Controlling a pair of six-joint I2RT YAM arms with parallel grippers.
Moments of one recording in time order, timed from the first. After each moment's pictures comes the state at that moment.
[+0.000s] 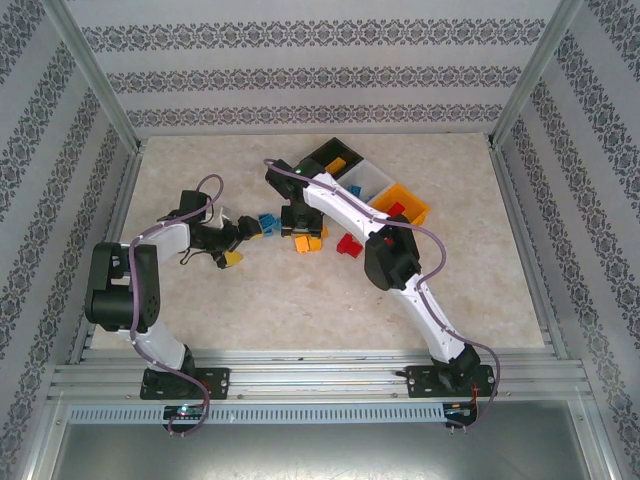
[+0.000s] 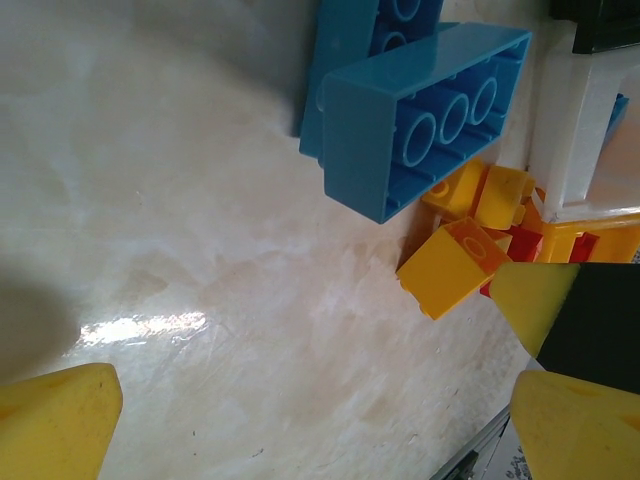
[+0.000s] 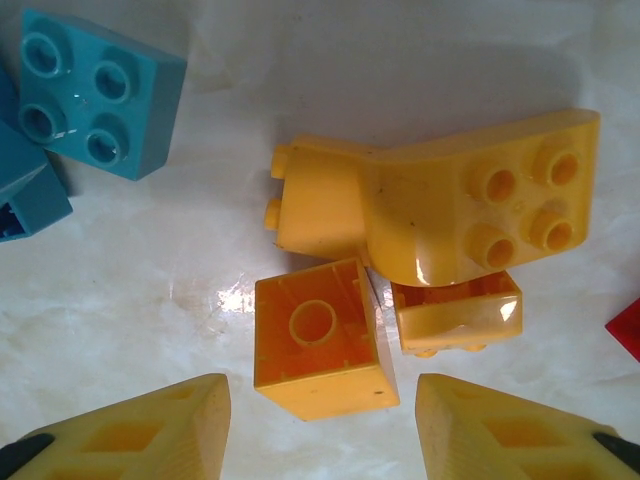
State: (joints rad) left arm 0.01 1.67 0.91 -0.40 0.72 -0.59; right arm 0.73 2.51 2.42 -1.41 -0.05 0.79
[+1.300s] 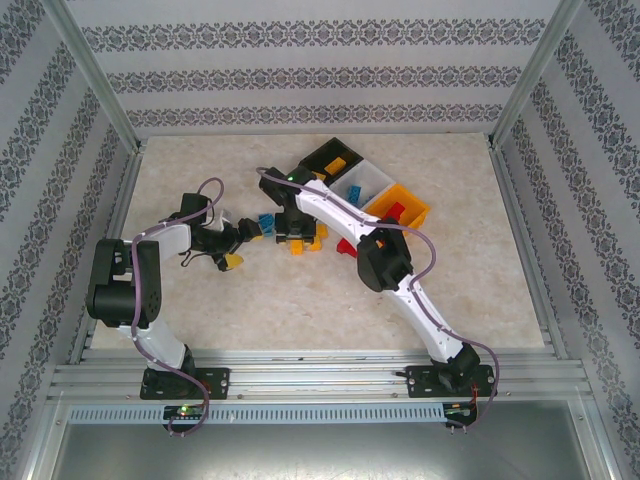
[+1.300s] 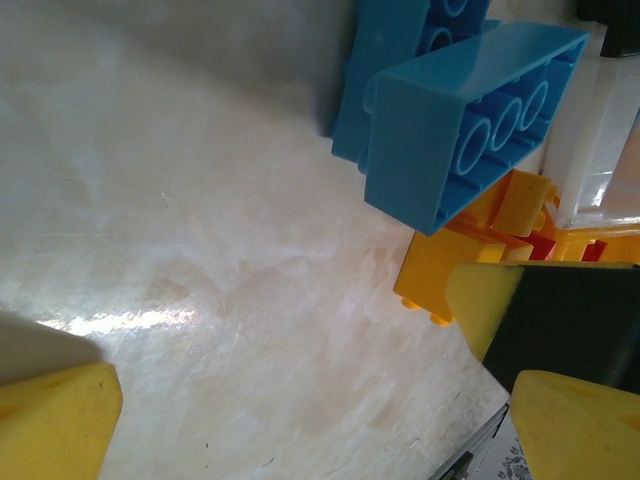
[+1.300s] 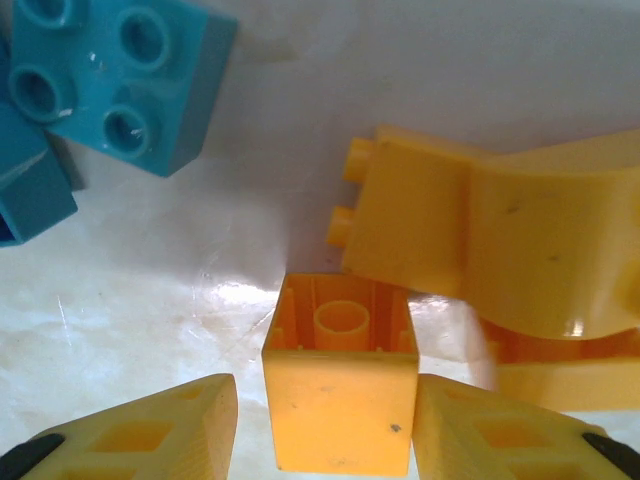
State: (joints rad) left arm 0.01 1.70 0.90 -0.38 0.73 -0.61; right arm 0.76 2.58 2.47 -1.39 -0.07 0.78
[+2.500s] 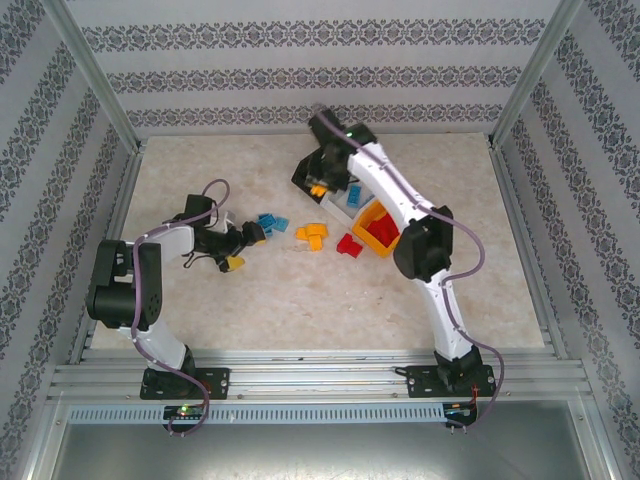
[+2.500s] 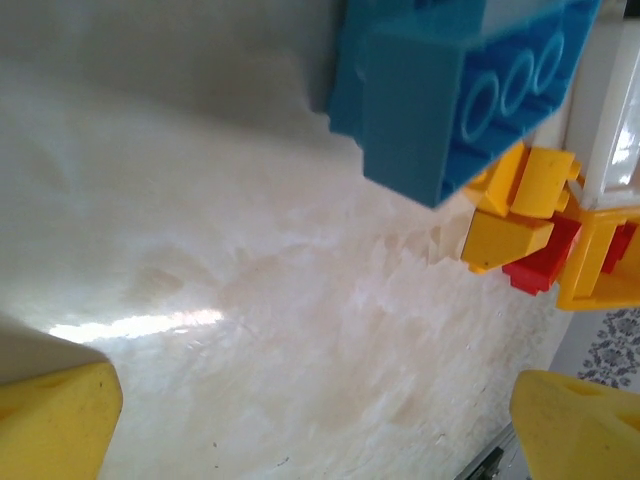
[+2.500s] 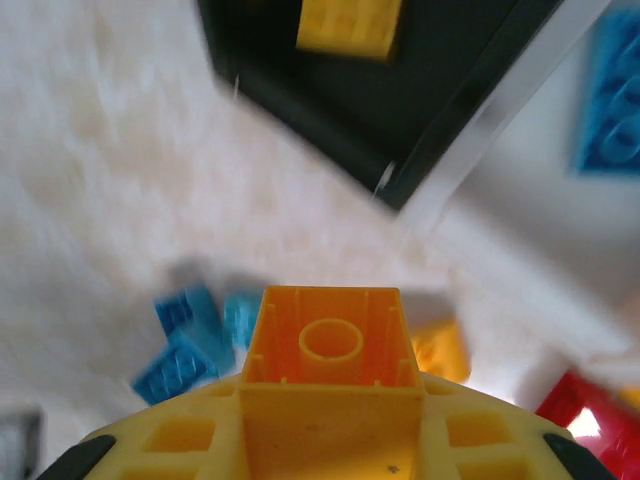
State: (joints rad) left arm -0.03 1.69 0.88 -0.38 0.70 -0.57; right arm 0.50 2.34 2.43 -1.21 -0.11 0.83
